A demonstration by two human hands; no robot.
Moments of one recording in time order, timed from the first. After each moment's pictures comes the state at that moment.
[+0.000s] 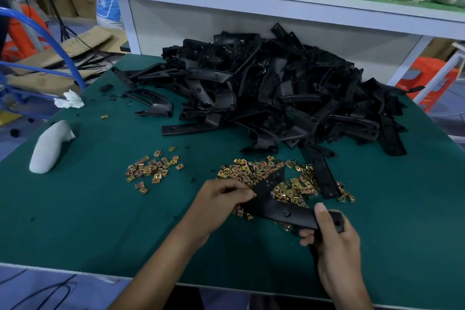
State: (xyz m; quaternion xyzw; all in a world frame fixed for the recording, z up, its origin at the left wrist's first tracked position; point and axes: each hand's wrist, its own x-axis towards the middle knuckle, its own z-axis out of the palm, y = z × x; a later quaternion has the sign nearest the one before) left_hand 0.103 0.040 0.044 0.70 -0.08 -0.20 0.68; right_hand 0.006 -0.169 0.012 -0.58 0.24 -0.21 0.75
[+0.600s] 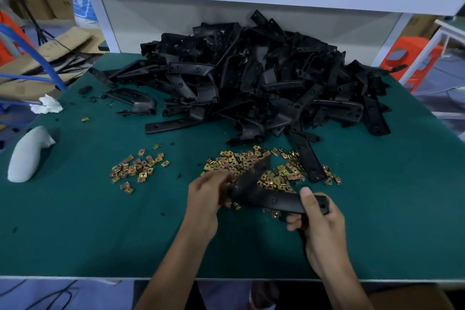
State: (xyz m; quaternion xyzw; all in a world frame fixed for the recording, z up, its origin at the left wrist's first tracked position) left_hand 0.103 0.010 0.036 0.59 0.16 -0.14 0.78; right_hand 0.003 -0.172 0.012 -0.59 0.23 -0.21 0.74
